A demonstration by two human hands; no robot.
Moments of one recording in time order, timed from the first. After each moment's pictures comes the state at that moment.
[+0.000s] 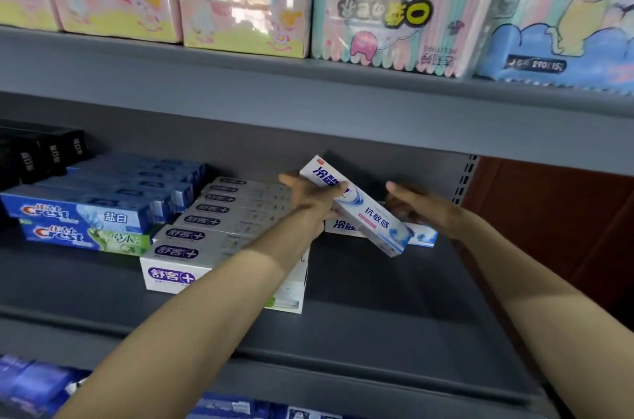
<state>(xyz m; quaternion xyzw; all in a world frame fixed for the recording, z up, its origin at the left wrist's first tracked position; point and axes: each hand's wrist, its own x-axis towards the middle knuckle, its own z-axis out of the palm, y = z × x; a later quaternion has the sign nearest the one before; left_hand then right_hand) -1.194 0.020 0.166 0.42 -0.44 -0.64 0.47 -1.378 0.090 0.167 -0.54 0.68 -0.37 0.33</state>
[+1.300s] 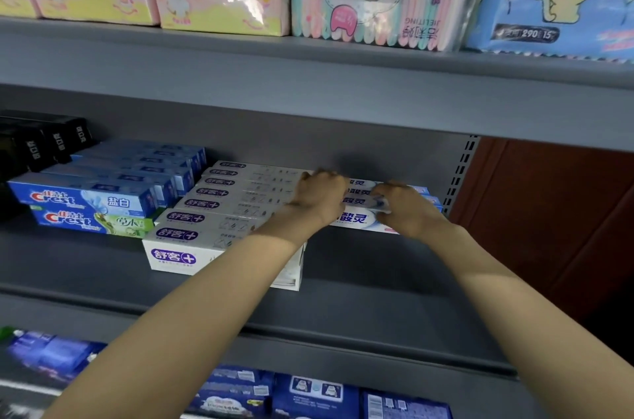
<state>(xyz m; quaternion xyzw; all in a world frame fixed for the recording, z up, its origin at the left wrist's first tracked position) -1.186 0.040 0.165 0.40 -0.91 0.03 0.11 -1.342 0.102 0.144 -0.64 0.75 -0.14 0.03</state>
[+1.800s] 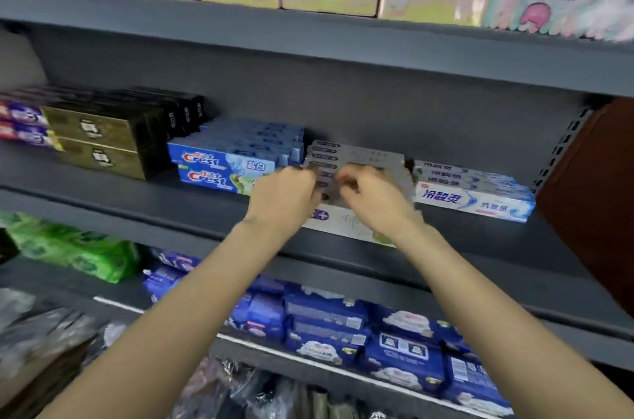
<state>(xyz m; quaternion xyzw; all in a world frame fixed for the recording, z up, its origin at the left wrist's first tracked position) -0.951 0.077 0.168 0.49 -0.84 0.09 0.19 -1.093 0.103 0.165 -0.68 0.68 -0.28 0.04</state>
